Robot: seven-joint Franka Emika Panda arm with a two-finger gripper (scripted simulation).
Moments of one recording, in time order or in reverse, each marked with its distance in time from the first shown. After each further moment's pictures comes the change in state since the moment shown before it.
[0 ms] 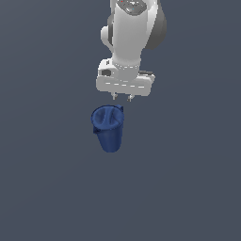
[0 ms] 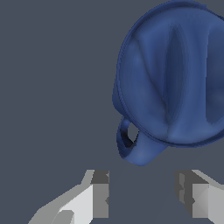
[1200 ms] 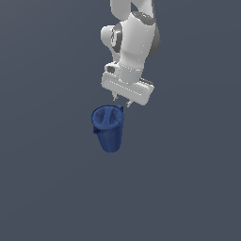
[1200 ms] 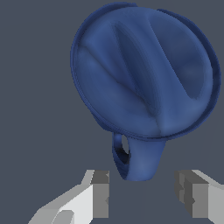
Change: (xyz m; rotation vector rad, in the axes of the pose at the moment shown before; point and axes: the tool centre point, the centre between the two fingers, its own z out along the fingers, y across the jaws) arm -0.002 0.001 0.024 -0.088 0.192 0.390
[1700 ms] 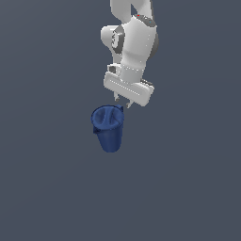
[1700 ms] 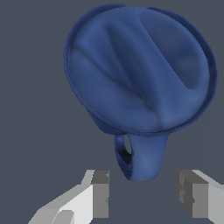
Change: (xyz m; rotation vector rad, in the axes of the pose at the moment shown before) arm -0.004 -0.003 0.004 0.005 0.045 0.088
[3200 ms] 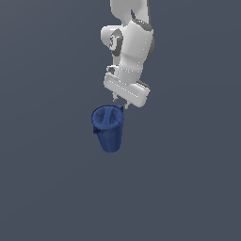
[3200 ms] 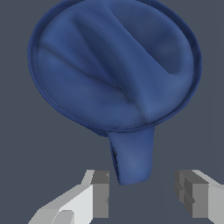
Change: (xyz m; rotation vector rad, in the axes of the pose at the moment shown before) arm -0.006 0.010 0.011 0.004 0.027 0.130
